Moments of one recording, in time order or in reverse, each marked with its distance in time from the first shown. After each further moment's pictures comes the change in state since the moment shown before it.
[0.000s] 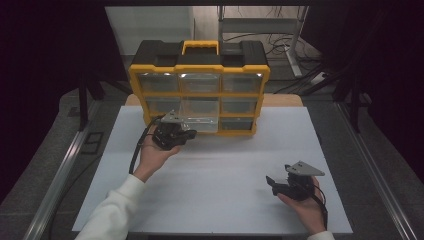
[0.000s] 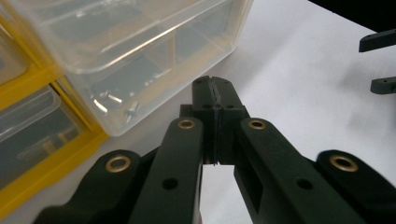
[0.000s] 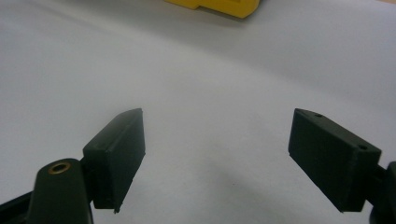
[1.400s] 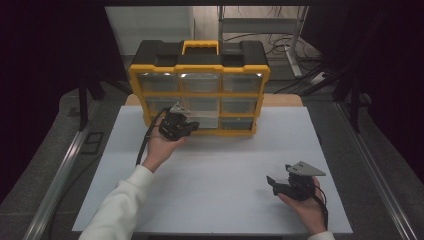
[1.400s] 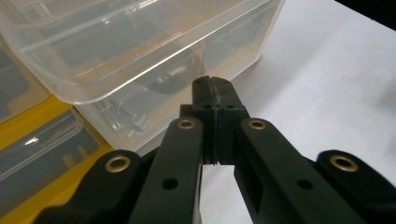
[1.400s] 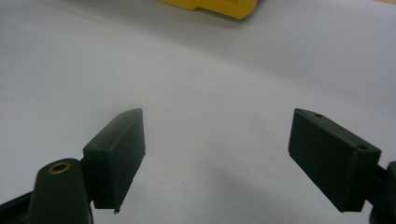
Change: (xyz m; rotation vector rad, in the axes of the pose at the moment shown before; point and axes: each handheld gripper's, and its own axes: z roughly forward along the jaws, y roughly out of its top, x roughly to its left) left arm 0.012 0.019 0.018 0.020 0.066 -0.051; right arm -0.001 0.000 -0.001 -0.004 -0.003 0.003
